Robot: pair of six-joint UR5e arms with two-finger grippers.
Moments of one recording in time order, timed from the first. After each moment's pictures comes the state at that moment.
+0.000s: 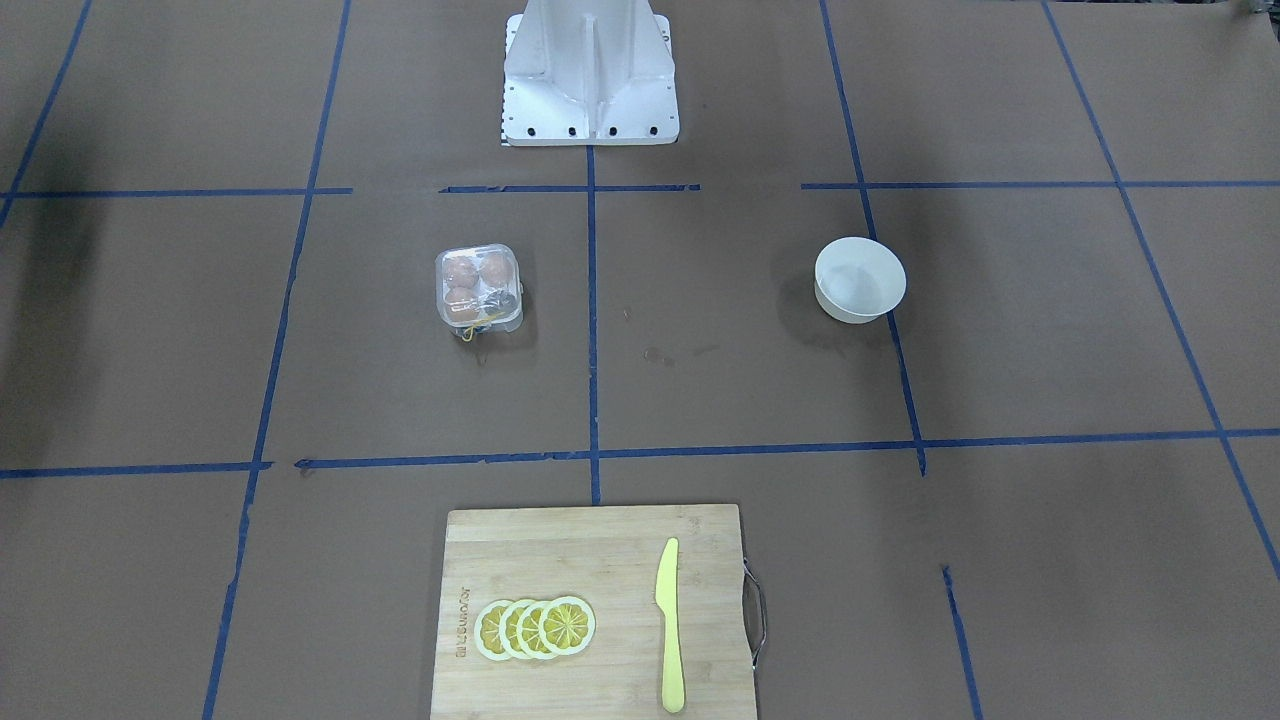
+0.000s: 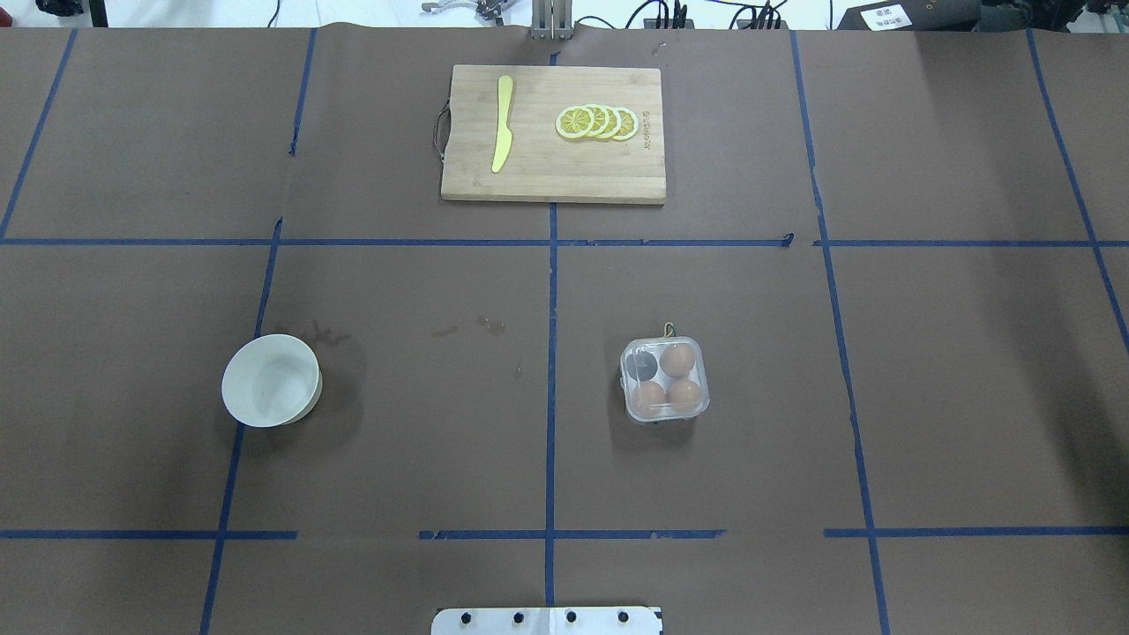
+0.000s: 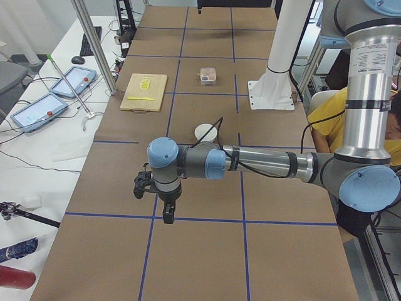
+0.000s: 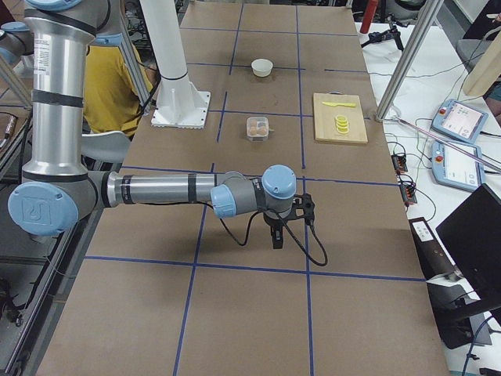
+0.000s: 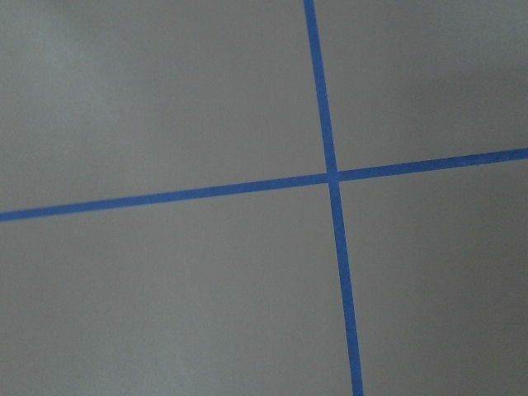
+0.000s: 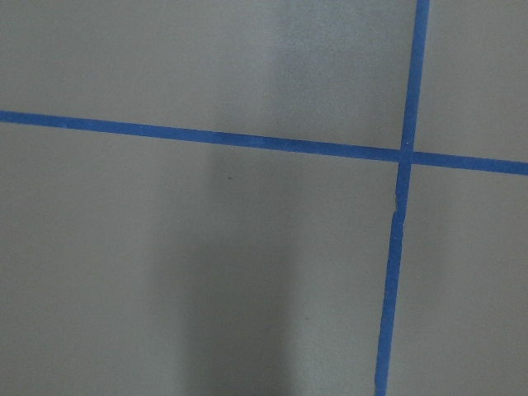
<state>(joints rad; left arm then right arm) -1.57 -1.56 -1.69 -1.48 -2.26 -0.05 1.42 -1.68 1.72 -1.37 2.41 0.17</state>
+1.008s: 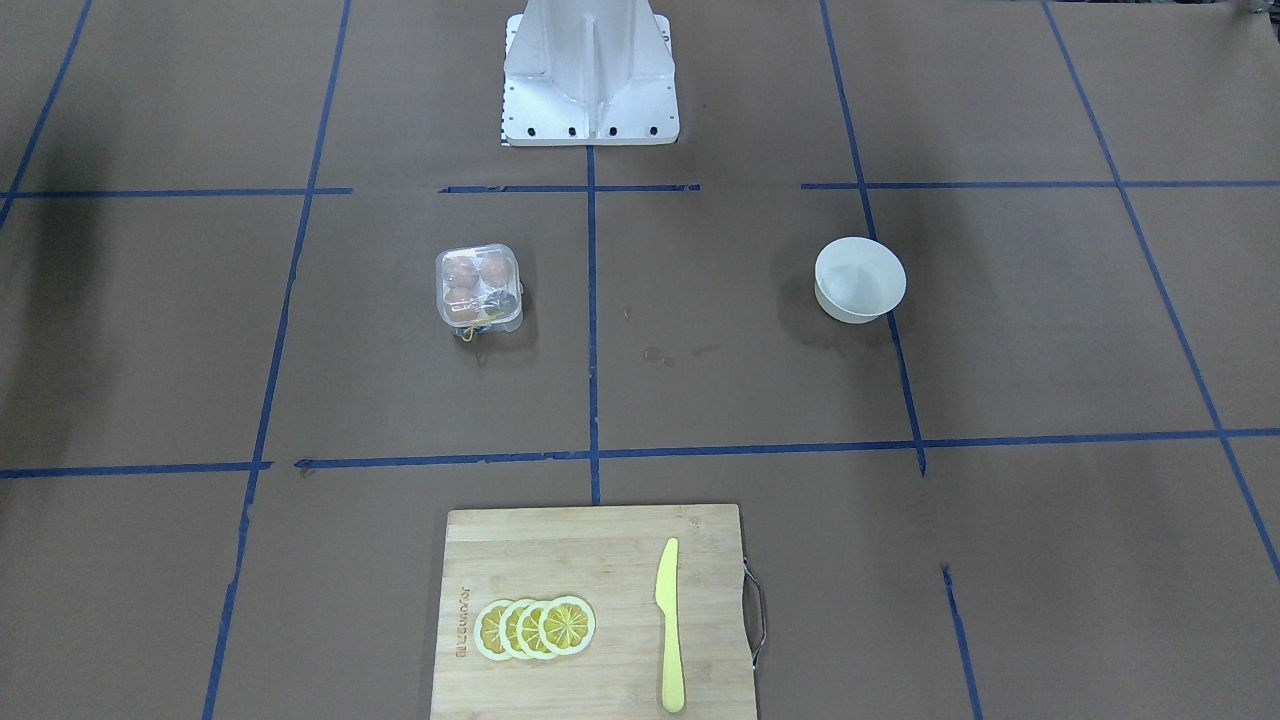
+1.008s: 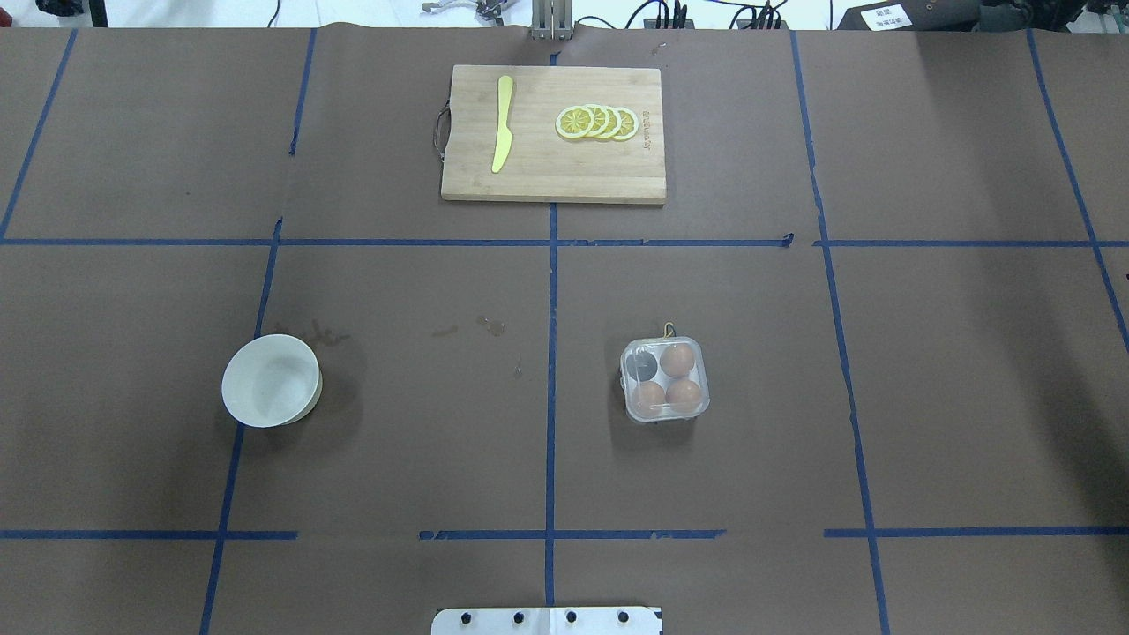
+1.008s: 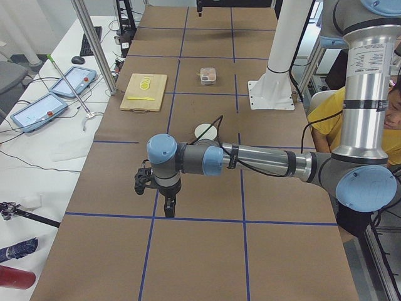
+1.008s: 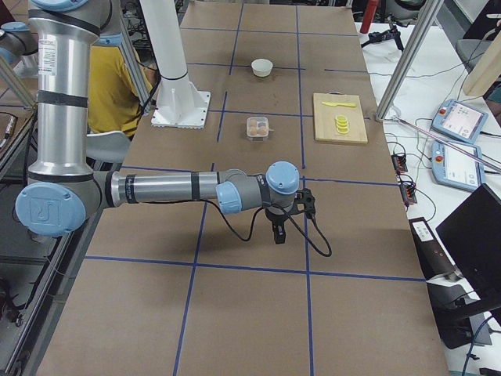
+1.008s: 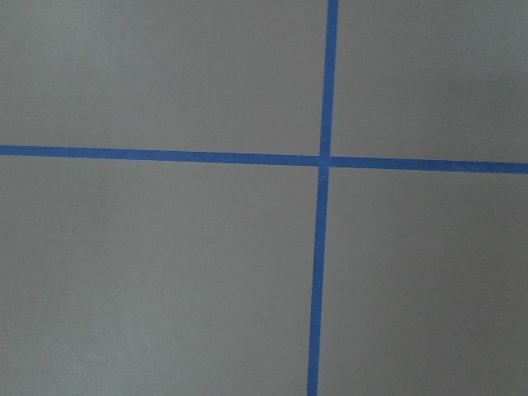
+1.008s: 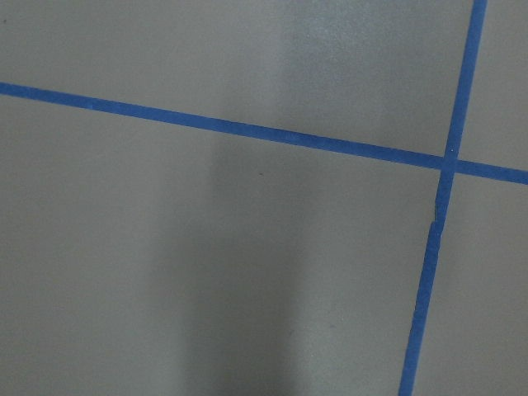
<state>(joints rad) -1.53 -1.56 -1.69 -1.55 -2.32 -0.09 1.38 -1.66 1.72 -1.37 2.40 0.14</state>
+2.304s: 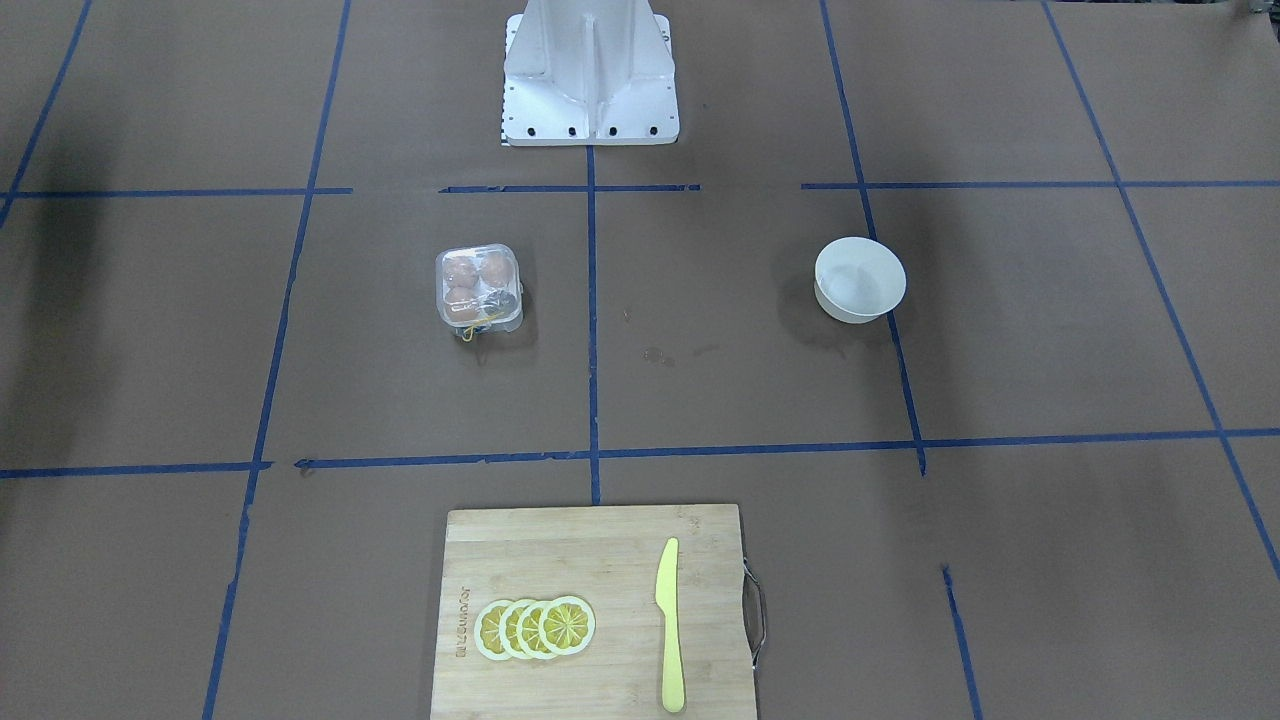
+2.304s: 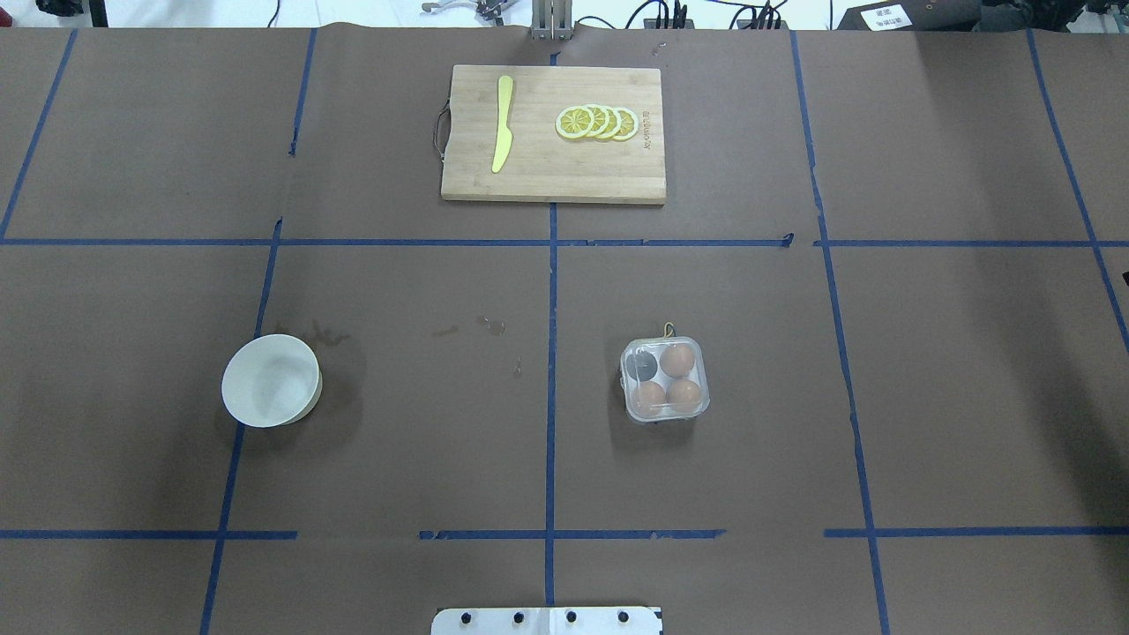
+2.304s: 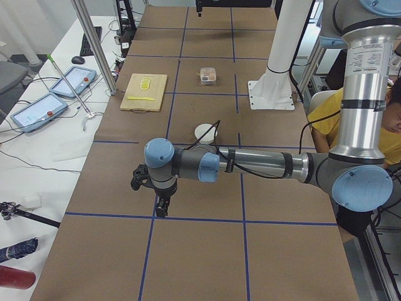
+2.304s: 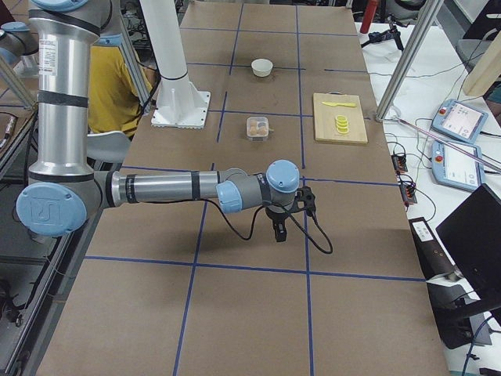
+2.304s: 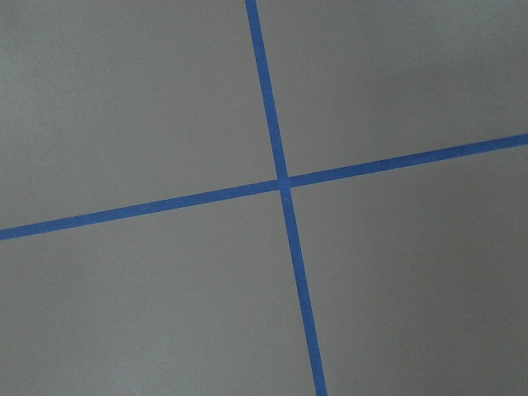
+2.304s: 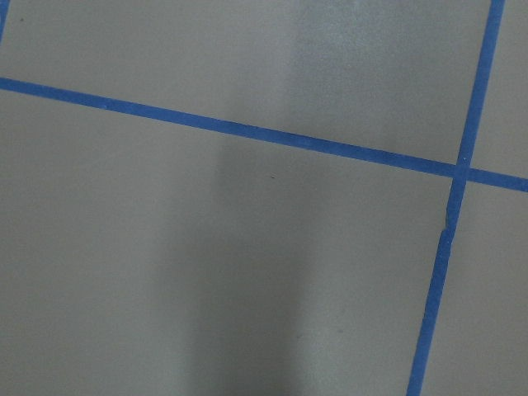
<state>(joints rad) -1.53 -1.58 -1.63 -1.61 -2.32 0.07 1.37 -1.66 1.72 -1.37 2.41 0.13</state>
